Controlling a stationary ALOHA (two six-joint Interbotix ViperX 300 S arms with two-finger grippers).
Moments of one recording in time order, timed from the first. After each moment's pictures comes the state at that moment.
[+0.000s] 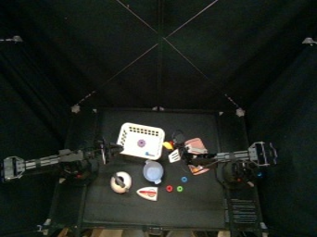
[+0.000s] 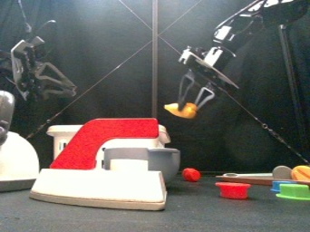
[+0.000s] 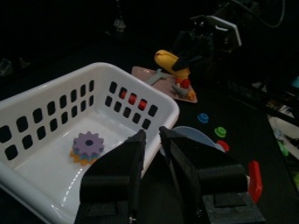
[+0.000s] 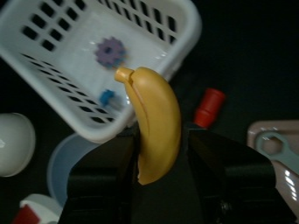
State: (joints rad) left arm 0.39 -0.88 1.35 0.39 -0.34 -0.65; right arm -0.05 -0.11 0.51 -0.94 0.54 1.71
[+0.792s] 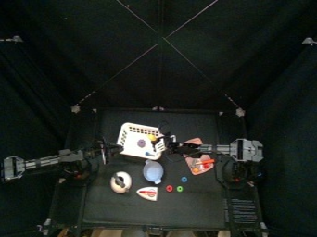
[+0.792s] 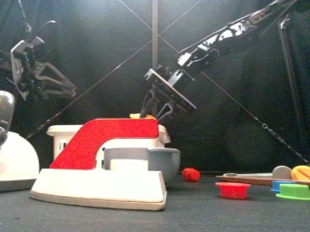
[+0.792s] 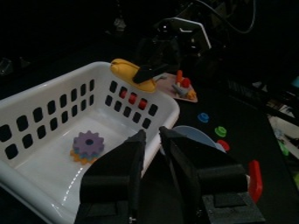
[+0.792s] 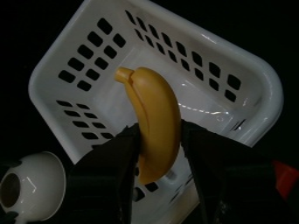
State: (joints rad) left arm 0.39 -0.89 1.35 0.39 -0.34 -0.65; right arm -0.23 0.11 0.37 -0.96 0.33 1.70
